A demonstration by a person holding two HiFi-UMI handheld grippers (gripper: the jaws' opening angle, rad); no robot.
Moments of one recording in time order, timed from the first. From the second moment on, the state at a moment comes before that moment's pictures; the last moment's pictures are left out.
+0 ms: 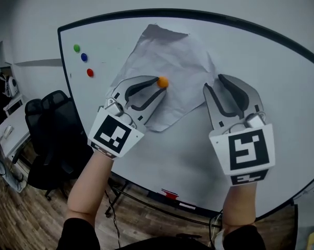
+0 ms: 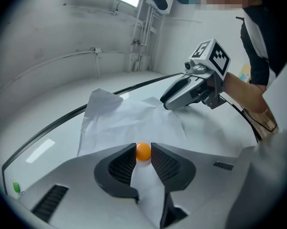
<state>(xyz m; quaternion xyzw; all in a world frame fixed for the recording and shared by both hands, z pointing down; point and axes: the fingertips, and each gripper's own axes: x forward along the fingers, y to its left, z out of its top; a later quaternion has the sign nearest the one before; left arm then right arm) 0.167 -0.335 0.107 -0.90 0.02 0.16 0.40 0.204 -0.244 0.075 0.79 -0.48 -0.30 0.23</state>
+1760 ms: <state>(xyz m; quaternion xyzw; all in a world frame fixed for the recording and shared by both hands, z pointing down) 0.176 -0.337 0.105 -0.90 0.05 0.16 0.40 0.208 -0.251 0.061 0.81 -0.43 -0.29 0.27</state>
